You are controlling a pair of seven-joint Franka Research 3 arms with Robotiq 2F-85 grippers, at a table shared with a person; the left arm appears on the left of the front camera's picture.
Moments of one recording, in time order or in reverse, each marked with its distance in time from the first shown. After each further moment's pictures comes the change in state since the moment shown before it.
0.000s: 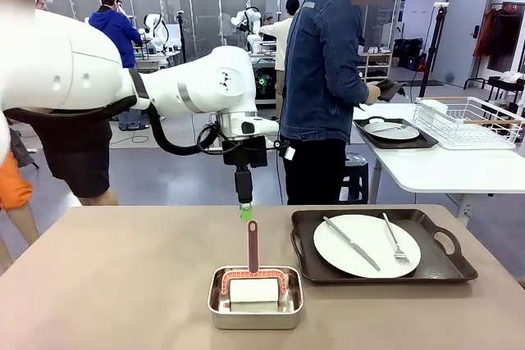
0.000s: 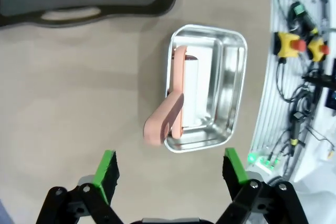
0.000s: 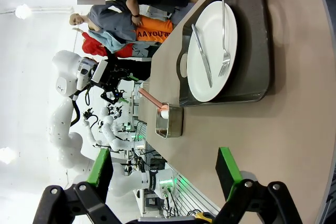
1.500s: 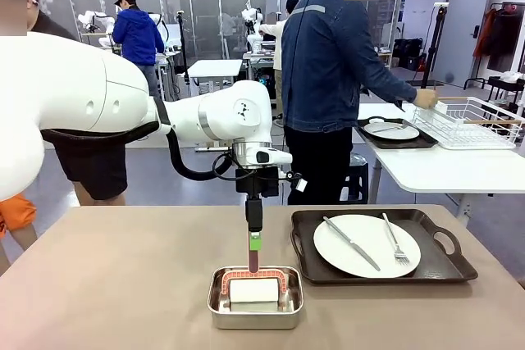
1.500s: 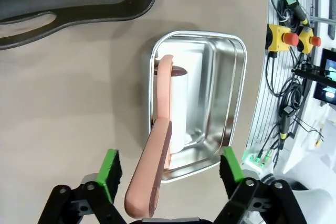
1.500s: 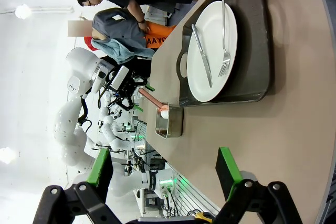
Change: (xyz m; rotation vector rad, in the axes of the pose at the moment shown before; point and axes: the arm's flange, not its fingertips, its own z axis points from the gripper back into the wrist) left arm 0.019 0.007 -0.062 -0.108 0.067 -0.003; right arm 0.000 0.000 0.000 0.000 0.000 0.000
